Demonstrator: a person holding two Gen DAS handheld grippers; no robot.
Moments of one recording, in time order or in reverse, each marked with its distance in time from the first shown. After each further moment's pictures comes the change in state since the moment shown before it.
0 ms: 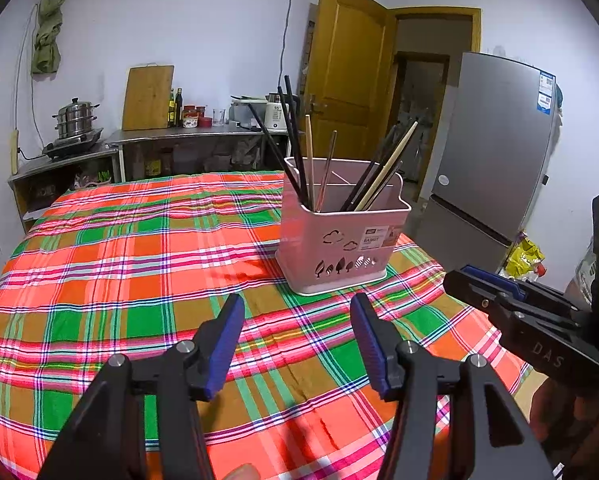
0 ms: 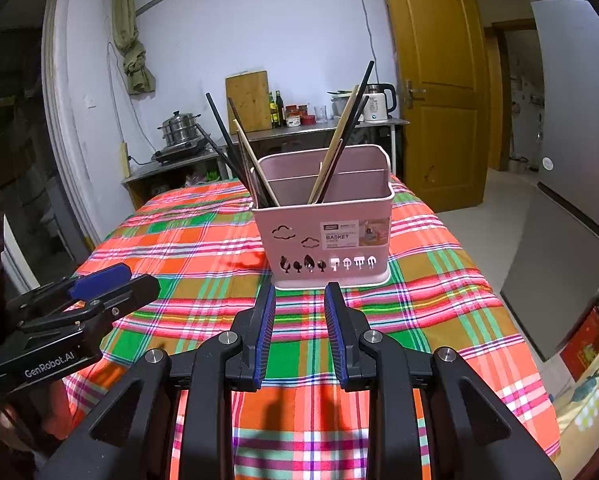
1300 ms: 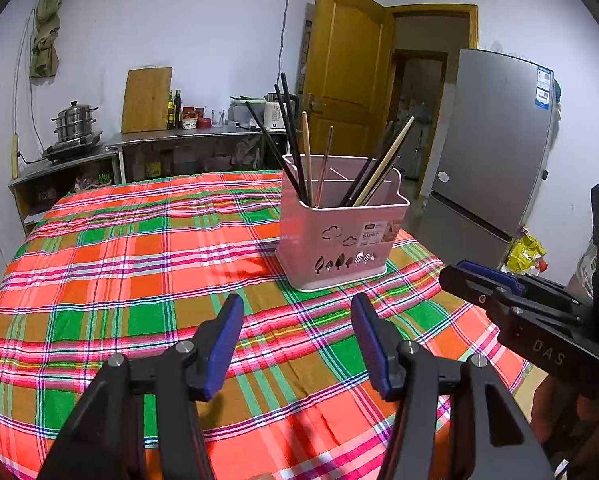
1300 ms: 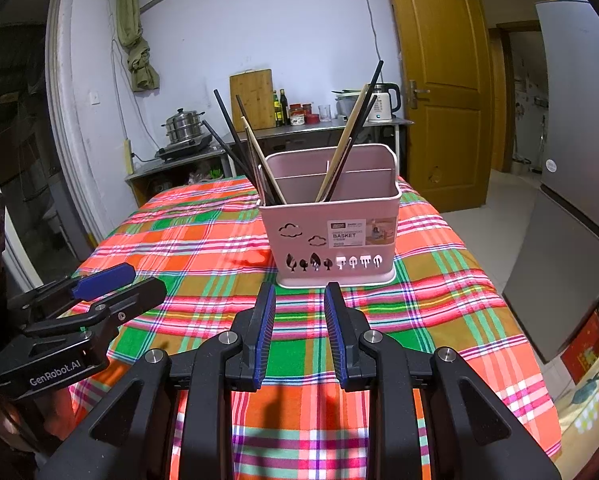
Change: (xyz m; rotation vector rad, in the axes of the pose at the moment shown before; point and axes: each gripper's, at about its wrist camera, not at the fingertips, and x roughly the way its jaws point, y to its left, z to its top) left arm -0.001 -0.001 -0.003 0.015 0.001 0.003; right arm 0.001 0.004 0.002 -0.011 0.005 0.005
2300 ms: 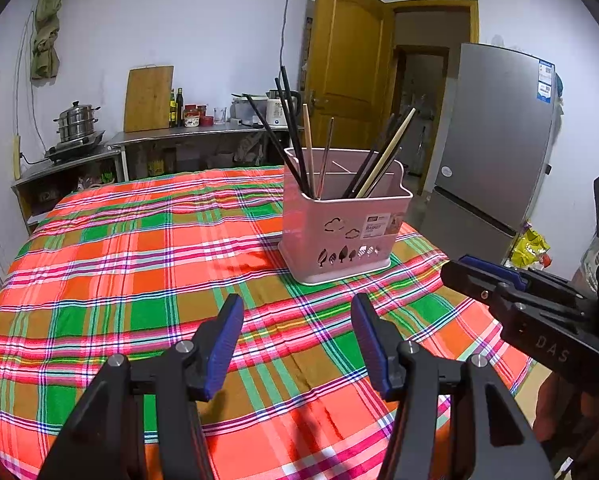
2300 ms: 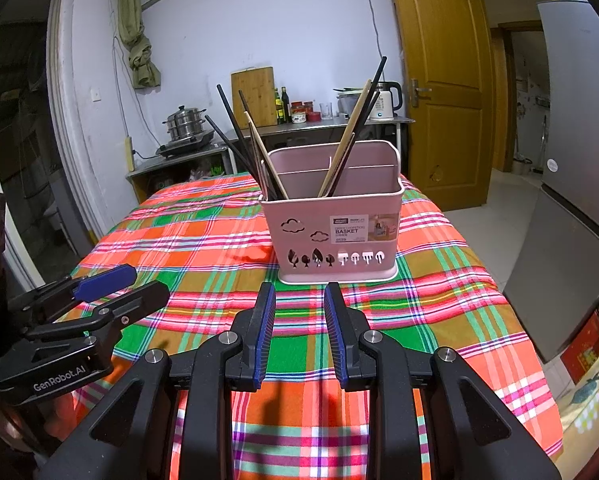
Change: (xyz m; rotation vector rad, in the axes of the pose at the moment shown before) left arm 0.000 -0.001 -0.004 0.010 0.013 0.018; right arm 0.004 -0.002 -0.004 -0.005 0.007 0.006
